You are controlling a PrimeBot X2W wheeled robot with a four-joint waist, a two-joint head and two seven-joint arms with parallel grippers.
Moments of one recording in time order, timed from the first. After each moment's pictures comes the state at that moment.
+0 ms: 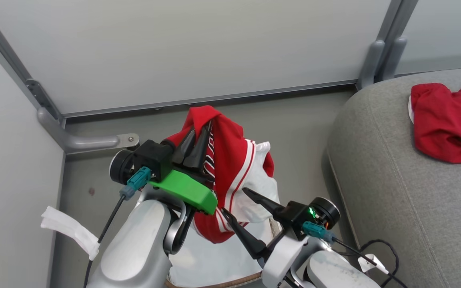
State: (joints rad) left arm -0.48 0.05 -0.50 0.39 -0.40 -0.12 -0.26; right arm -0.36 -0.05 0.68 0.42 0.29 0.13 -0.26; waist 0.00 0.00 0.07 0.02
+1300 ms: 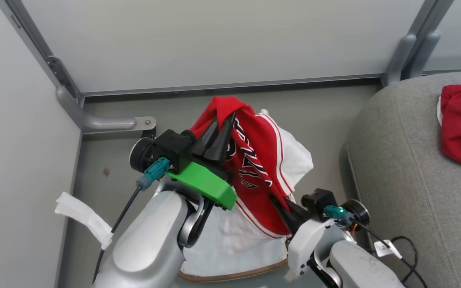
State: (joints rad) left arm -0.55 0.05 -0.62 0.37 -0.49 -0.08 -0.26; right arm -0.44 -0.05 0.59 0.71 0.34 0.13 -0.26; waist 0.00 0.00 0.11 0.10
